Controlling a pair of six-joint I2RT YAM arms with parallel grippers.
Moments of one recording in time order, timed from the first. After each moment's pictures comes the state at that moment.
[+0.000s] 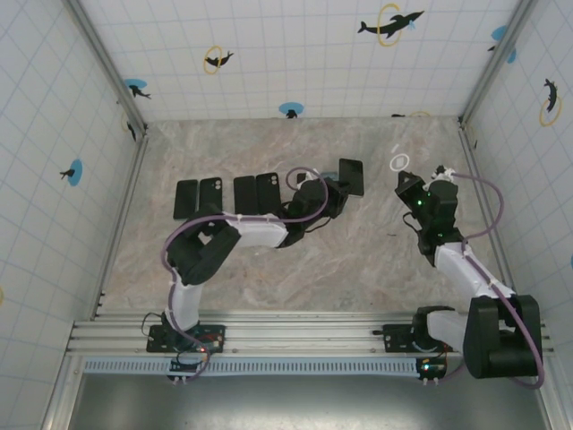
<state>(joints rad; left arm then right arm) -0.92 2.03 1.17 0.67 -0.04 -1.66 0.07 1.13 0.51 0.38 -0.14 0.88</state>
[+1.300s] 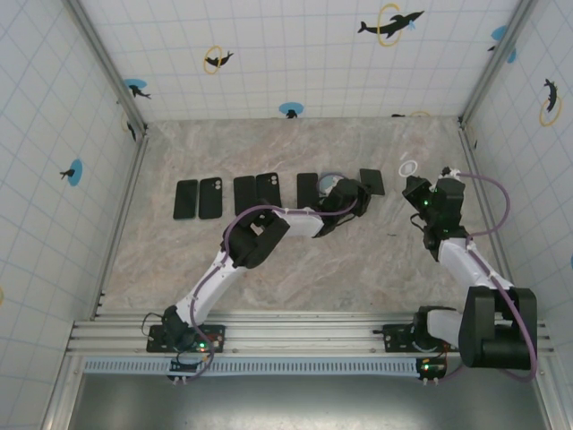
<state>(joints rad) -0.93 2.54 1.71 0.54 -0.03 -1.83 -0.01 1.18 0.53 0.30 -0.16 0.81</state>
